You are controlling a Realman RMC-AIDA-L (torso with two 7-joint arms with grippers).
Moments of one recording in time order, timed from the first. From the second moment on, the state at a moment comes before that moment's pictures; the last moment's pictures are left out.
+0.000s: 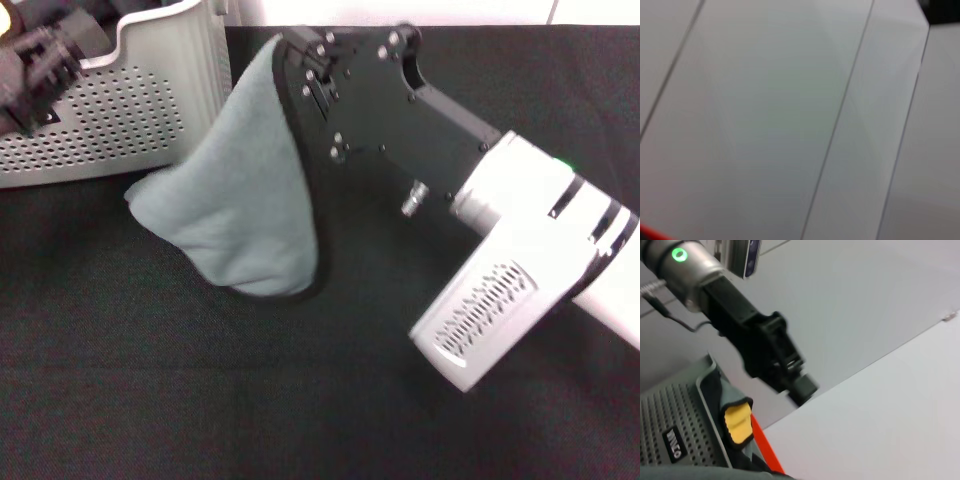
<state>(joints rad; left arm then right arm) -0.30 -2.04 0.62 0.71 1.43 1.72 -1.43 0.34 2.03 -2.27 -1.13 0.09 -0.68 -0.74</state>
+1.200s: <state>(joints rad) -0.31 -2.09 0.62 0.58 1.61 1.70 -1.14 0.68 2.02 -1.58 -1.74 0.80 0.87 -0.87</state>
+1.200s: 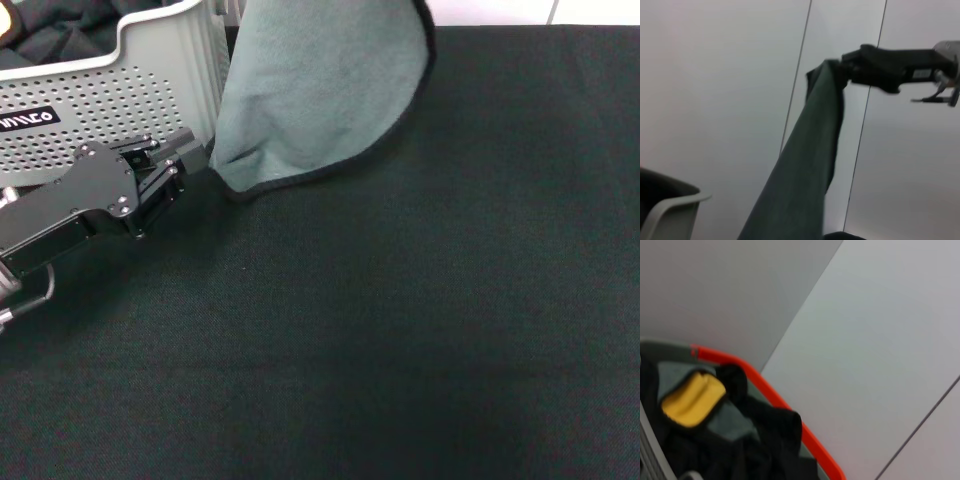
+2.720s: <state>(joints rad) -0.40 -2.09 0.74 0.42 1.62 1.69 -1.10 0.93 2.01 -1.06 -1.49 1.27 1.36 -1.05</state>
